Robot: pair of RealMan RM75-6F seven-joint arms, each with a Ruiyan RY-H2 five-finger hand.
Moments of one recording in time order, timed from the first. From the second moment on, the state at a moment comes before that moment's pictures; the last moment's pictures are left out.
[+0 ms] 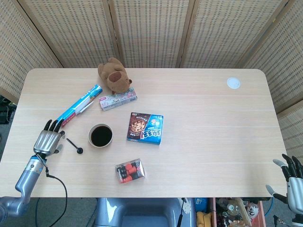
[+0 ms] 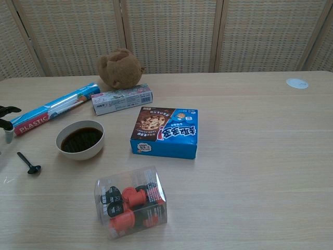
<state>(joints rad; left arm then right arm) -0.49 -1.54 0.04 -0.99 1.27 1.03 0.20 -0.10 -1.20 0.04 -1.51 -1.51 1.61 0.05</state>
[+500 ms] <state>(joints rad) -0.51 -1.64 0.02 -0.84 1.32 0.97 0.14 -0.11 -1.20 0.04 -1.51 -1.51 1.61 0.05</state>
